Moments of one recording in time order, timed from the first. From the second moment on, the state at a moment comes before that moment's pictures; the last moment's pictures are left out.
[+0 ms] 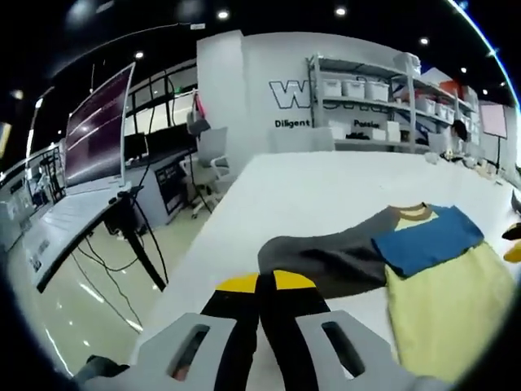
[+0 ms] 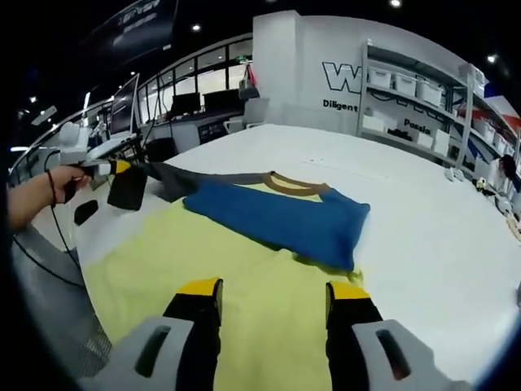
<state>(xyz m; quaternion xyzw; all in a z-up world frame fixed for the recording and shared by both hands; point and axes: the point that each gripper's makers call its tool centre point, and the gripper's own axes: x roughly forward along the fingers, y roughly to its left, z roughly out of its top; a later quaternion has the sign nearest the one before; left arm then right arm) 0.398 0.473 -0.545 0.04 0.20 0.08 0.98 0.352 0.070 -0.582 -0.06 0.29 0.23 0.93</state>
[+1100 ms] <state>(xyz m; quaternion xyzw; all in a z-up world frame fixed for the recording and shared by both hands) 0.422 0.433 -0.484 0.04 0.08 0.03 1.00 0.350 0.067 -0.581 -0.04 0.28 0.22 0.93</state>
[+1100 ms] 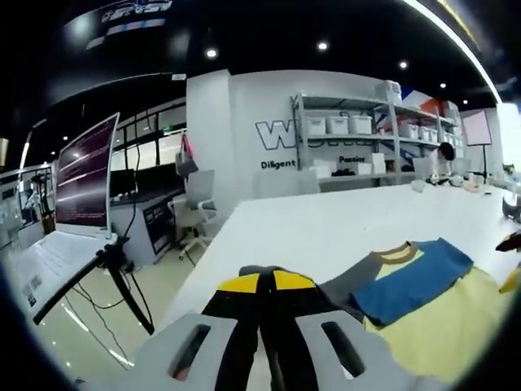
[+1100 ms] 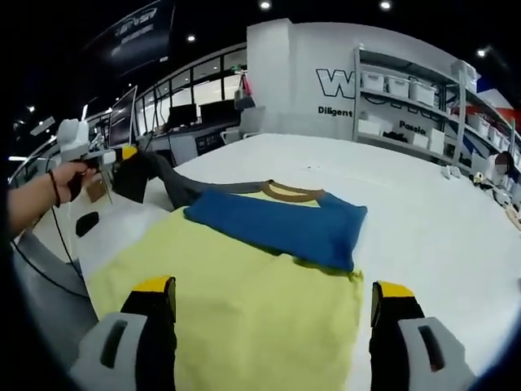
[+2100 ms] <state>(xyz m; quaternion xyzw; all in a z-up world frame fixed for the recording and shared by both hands) 0.452 0.279 -0.493 0.10 0.08 -0.16 0.98 0.347 0.065 -0.588 -0.06 0.29 0.22 0.93</state>
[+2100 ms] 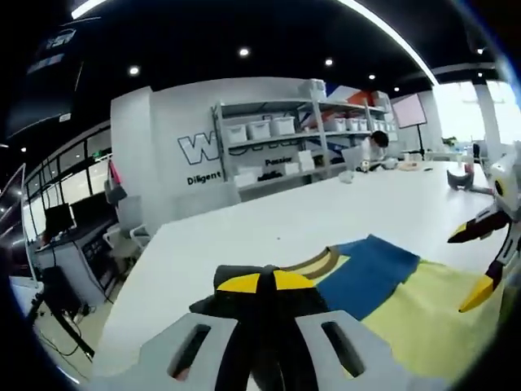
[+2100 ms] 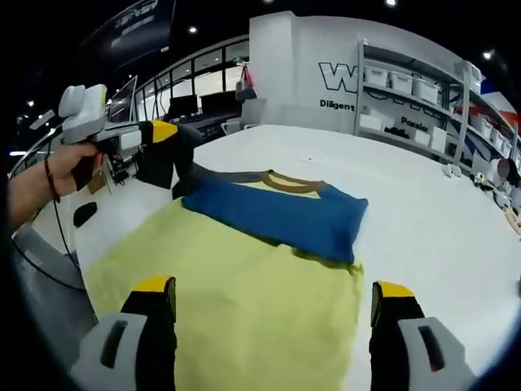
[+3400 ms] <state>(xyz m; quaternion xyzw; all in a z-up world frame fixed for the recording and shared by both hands) 0.443 0.173 -0.602 0.21 0.19 -0.35 0.90 0.343 0.060 -0.608 -0.09 0.33 0.21 0.92</state>
